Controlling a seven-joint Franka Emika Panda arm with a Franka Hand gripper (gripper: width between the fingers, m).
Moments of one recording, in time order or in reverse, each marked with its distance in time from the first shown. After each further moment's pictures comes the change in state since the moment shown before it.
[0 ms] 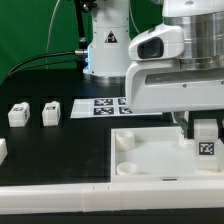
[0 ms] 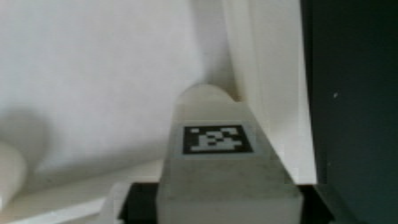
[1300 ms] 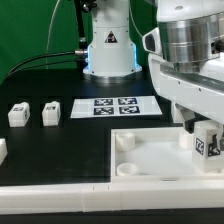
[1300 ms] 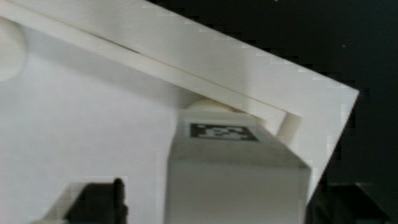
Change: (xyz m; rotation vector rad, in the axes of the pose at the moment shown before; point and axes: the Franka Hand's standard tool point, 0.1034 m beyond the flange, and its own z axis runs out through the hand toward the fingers) arm -0.002 0.000 0.003 0.025 -0.030 0.807
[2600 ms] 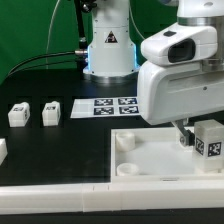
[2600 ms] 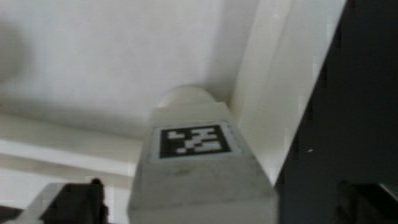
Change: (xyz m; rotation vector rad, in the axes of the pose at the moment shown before) arm -0.011 -0.004 0.002 -0.076 0.033 -1.474
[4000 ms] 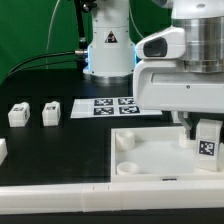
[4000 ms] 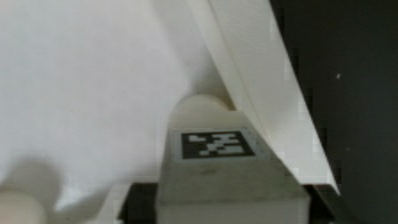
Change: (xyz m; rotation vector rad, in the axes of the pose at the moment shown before) arm -0.004 0.005 0.002 0.005 0.012 0.827
